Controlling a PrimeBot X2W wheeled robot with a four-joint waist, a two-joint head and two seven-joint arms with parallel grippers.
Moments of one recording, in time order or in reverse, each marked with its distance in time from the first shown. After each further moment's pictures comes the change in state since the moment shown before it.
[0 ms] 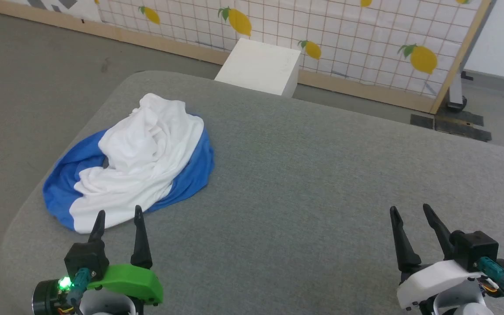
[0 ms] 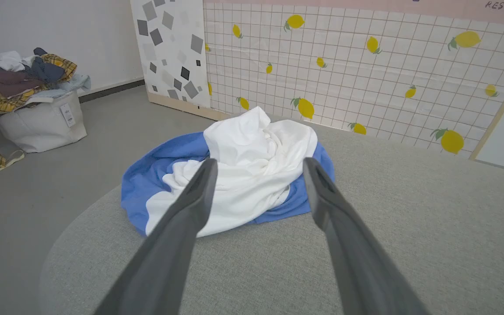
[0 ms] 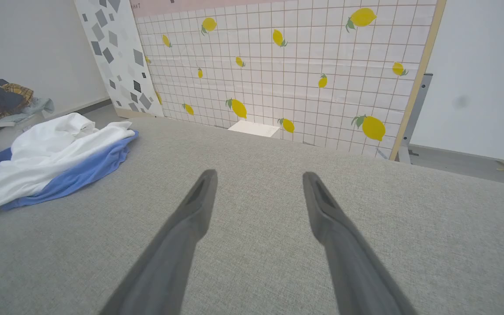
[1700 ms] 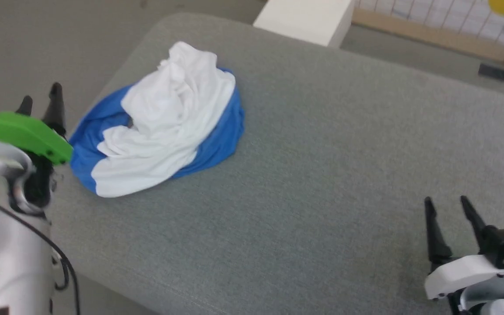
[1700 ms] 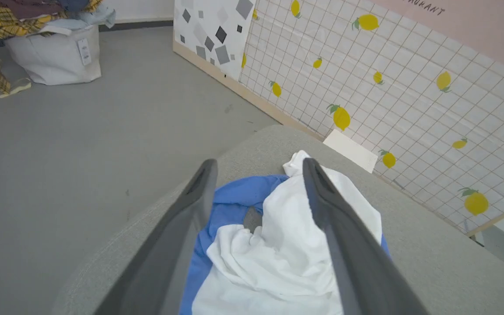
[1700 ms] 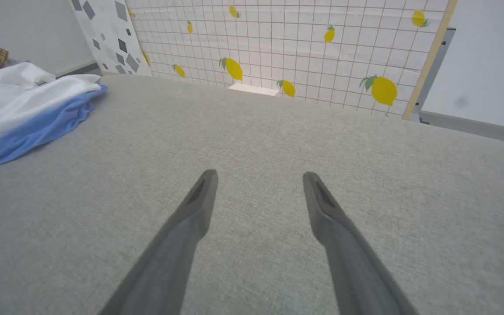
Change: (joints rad) left arm -0.597 0.231 0.133 0.344 -0.433 -0.102 0.341; right arm -0.003 0.001 -0.122 -0.034 -0.093 0.000 -0.011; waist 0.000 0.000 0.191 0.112
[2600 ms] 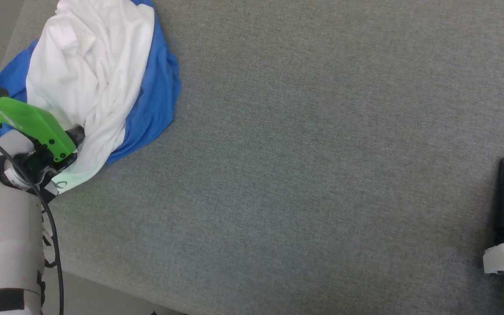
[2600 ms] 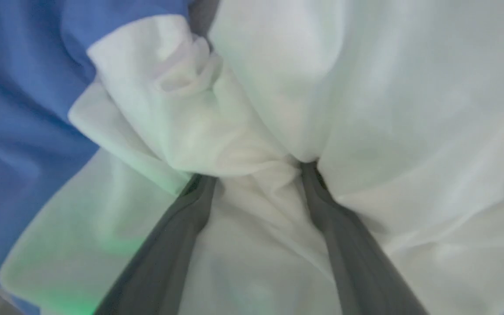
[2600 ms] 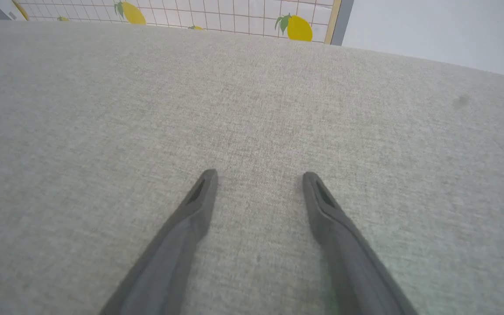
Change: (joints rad) left arm -0.175 0.045 -0.062 0.333 -0.113 0.069 0.500; right arm 0.003 -0.002 -0.174 -0.302 -0.078 0.000 0.104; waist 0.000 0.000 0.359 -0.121
